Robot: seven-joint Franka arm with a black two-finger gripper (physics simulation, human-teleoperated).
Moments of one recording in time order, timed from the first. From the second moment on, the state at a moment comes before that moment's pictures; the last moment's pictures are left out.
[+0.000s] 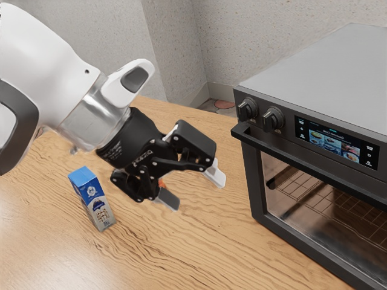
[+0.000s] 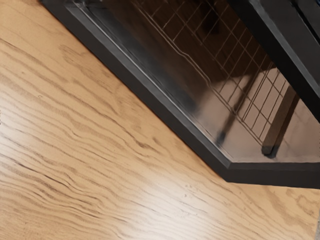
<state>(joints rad) -0.79 -0.56 0.33 -2.06 -0.08 2.07 -0.90</state>
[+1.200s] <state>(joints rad) -0.90 -0.38 0.38 -1.97 0.08 2.20 -1.57</state>
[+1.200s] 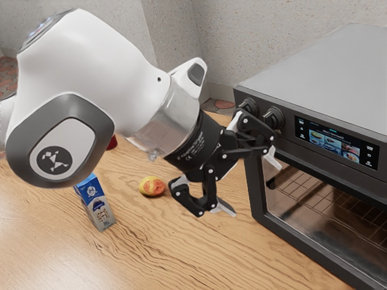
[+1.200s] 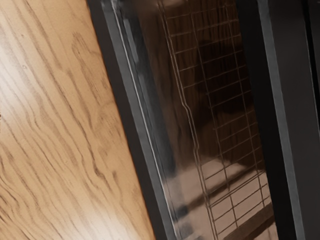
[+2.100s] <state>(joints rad) -0.94 -0.29 0.42 -1.92 0.18 2.21 -1.94</state>
